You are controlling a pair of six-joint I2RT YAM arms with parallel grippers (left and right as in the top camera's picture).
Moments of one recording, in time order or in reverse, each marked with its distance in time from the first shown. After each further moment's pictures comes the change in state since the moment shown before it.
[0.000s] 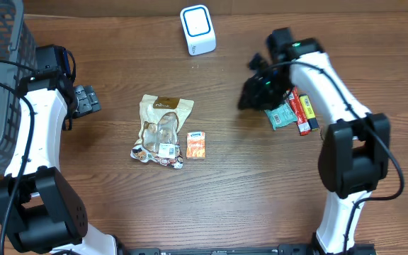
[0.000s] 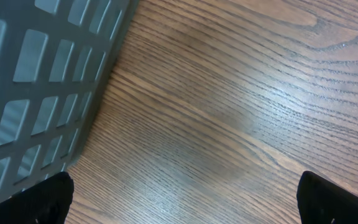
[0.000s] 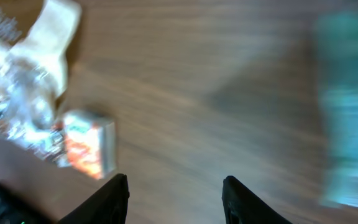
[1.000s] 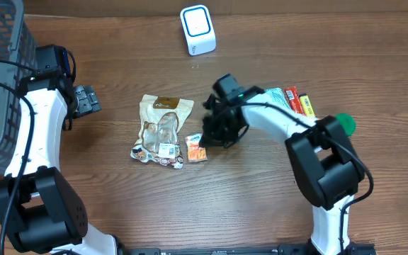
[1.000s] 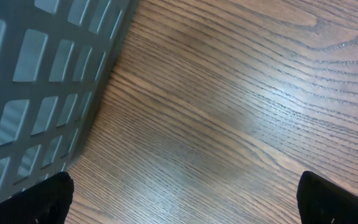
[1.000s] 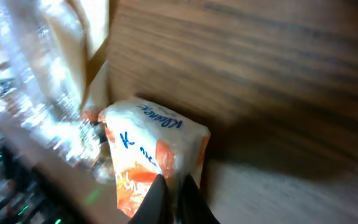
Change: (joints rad) left arm 0.000 0.000 0.000 0.000 0.000 0.000; right arm 0.233 -0.005 -0.346 0.432 -0.199 0.277
